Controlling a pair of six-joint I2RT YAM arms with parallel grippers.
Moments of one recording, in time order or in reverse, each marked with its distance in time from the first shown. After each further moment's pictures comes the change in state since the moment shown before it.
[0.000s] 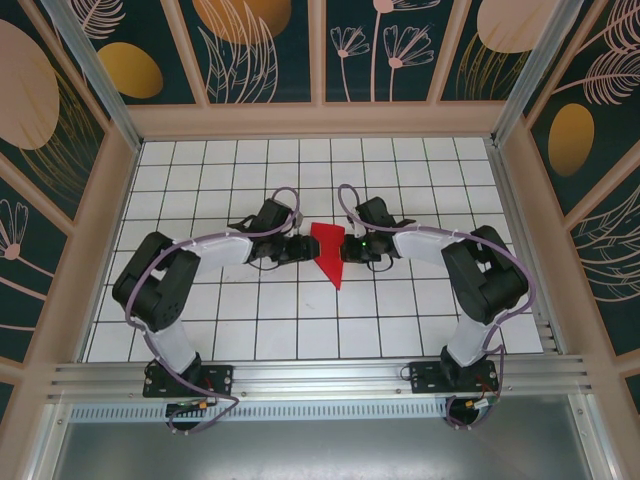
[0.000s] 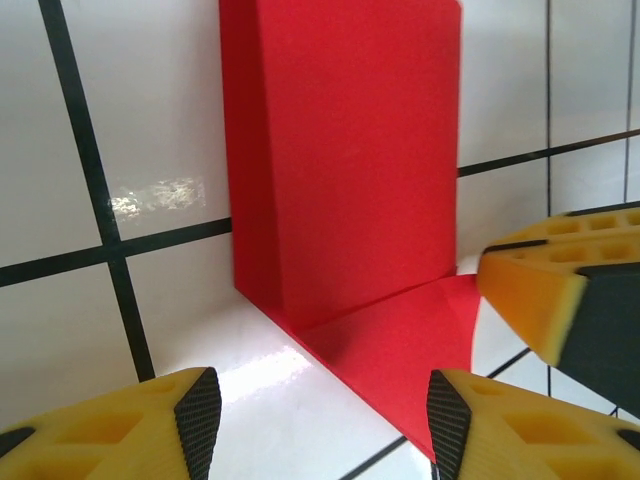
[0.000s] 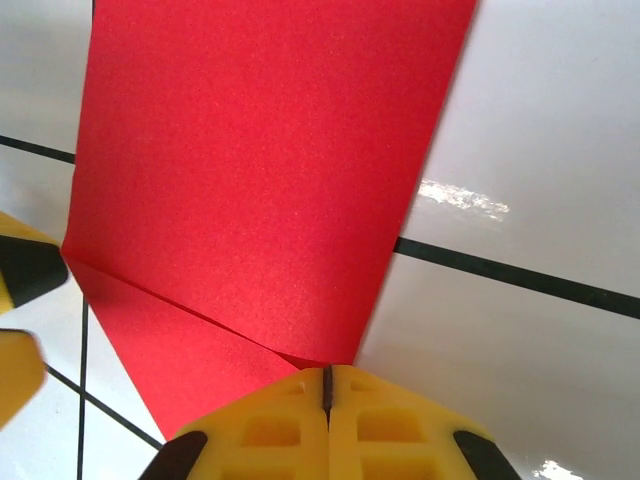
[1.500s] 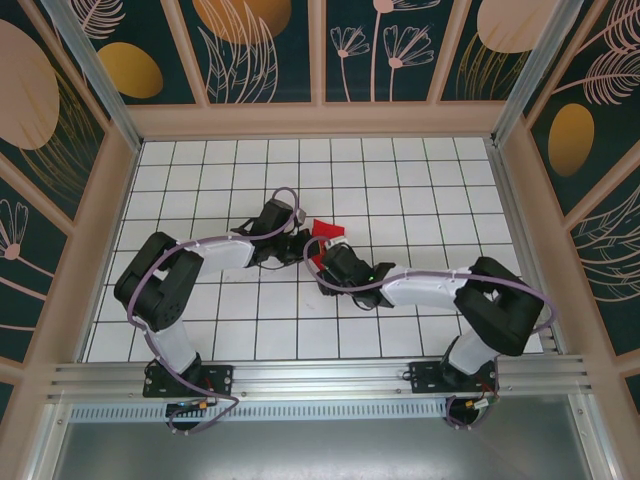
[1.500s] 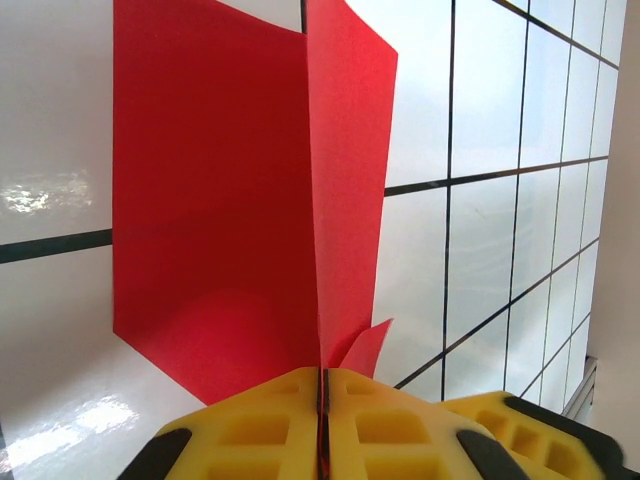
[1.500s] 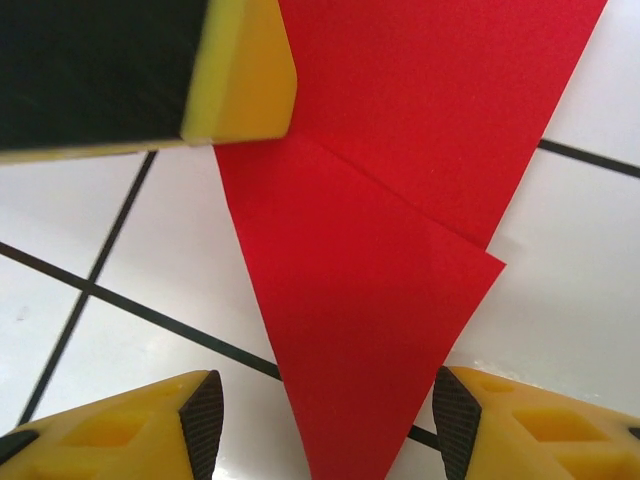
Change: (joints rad) left arm -0.018 -0.006 -0.034 0.165 0.074 -0.195; right arm 0.423 -0.174 -0.195 0.135 0.586 0.026
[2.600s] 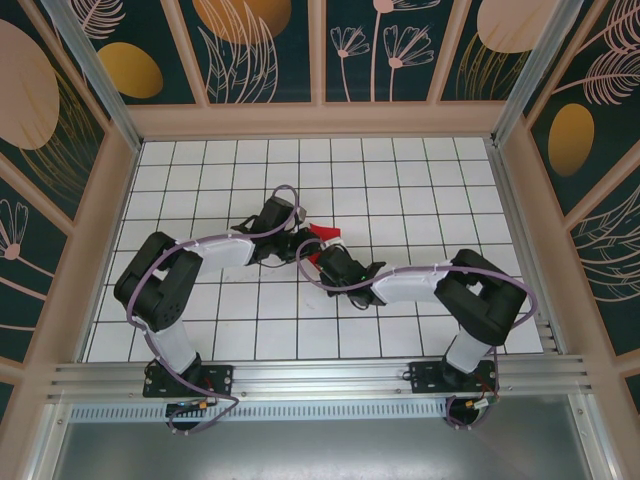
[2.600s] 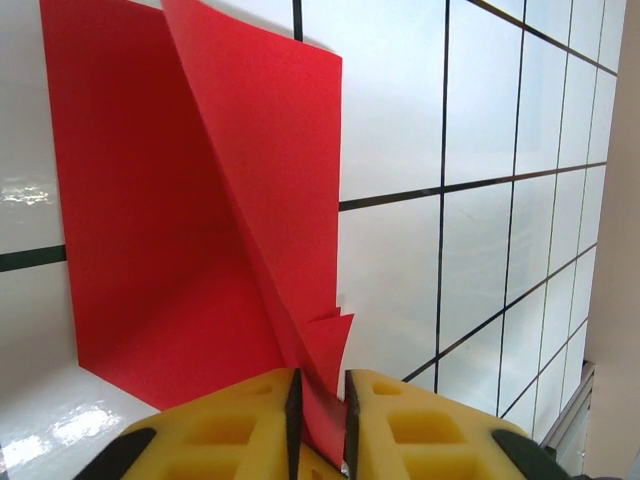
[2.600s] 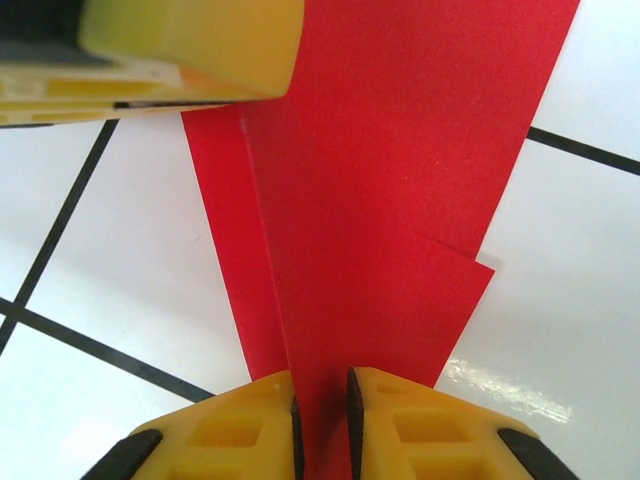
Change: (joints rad) left arm 0.000 -0.001 0.028 -0.035 -0.008 0.002; right arm -0.011 0.089 0.022 0.042 0.015 -0.026
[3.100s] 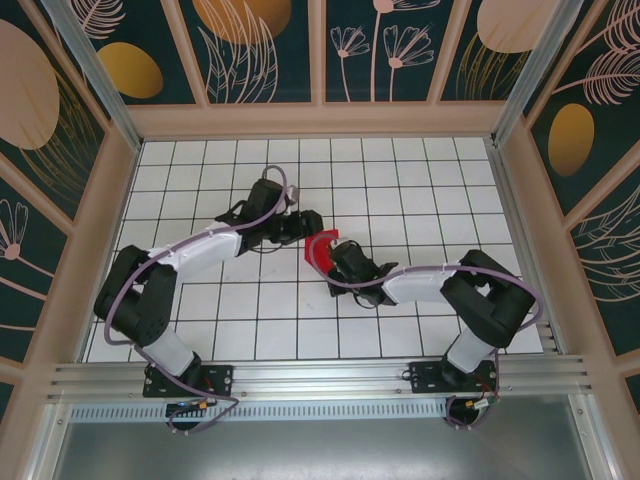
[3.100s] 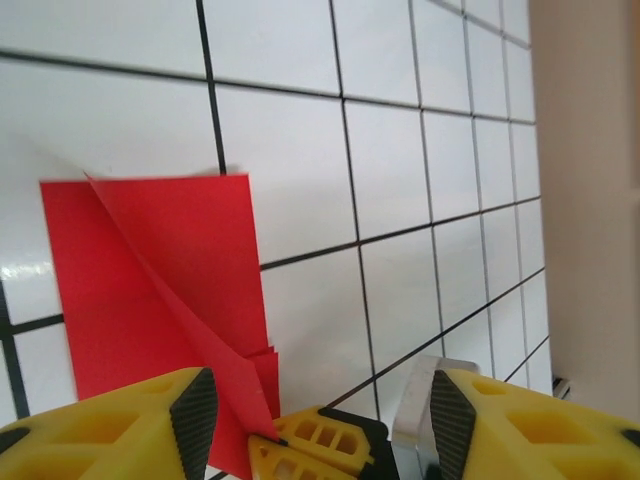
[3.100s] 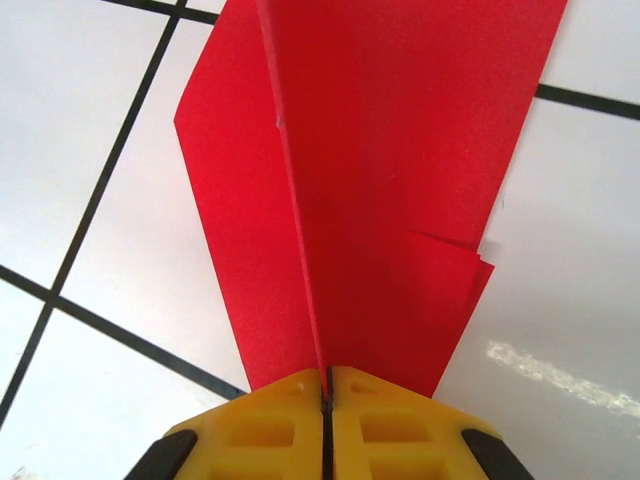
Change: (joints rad) left arm 0.049 -0.144 0.081 -0.116 -0.032 0.068; right arm -0.086 -0.045 -0.101 0.136 -0.195 0.027
